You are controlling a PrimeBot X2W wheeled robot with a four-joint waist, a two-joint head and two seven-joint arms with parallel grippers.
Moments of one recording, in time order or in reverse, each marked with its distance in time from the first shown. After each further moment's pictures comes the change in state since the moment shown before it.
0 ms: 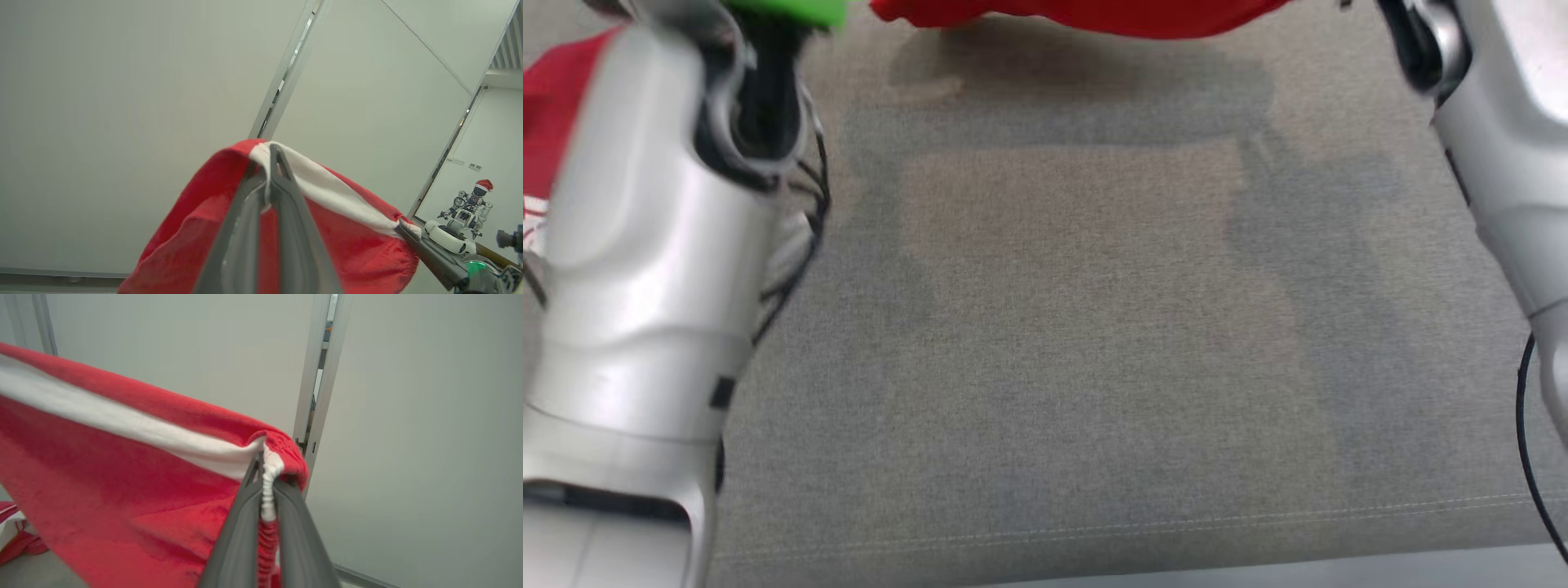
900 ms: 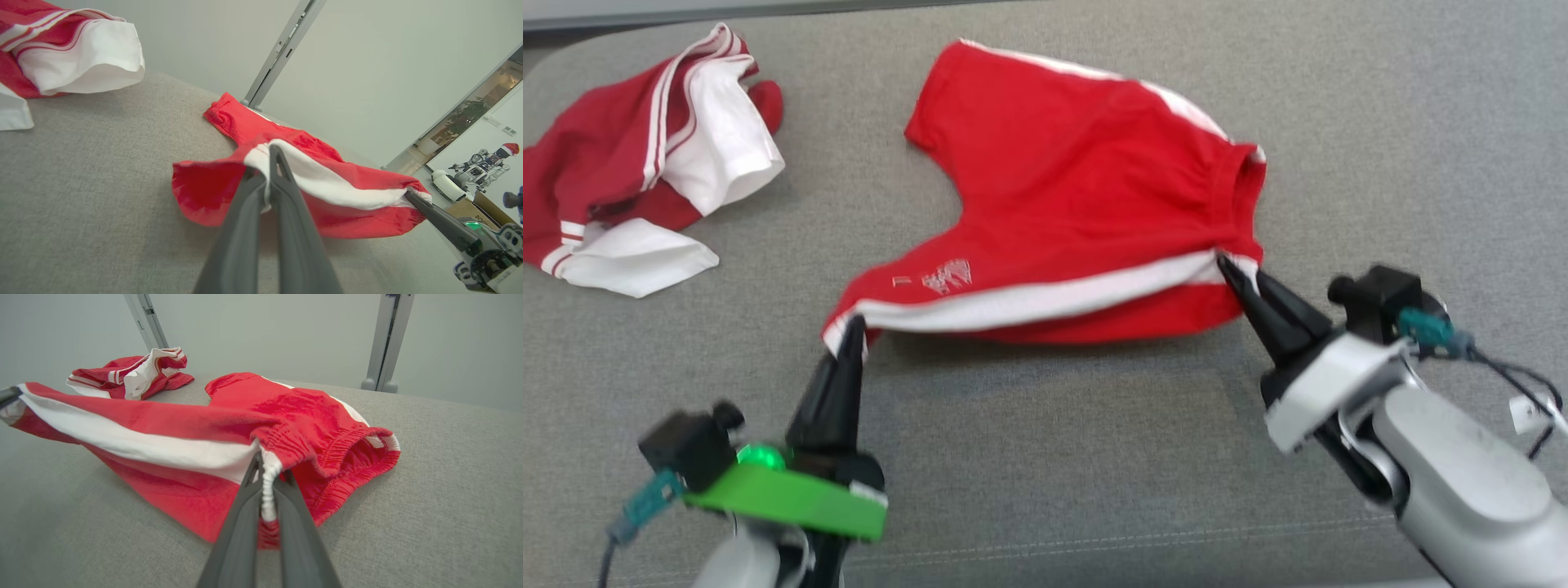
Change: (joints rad) left arm 0.986 0.072 0.054 -0.391 0.109 -0.067 -0.055; right arm 0.785 -0.167 0.190 -0.457 0.170 0.000 -0.071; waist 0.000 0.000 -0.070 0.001
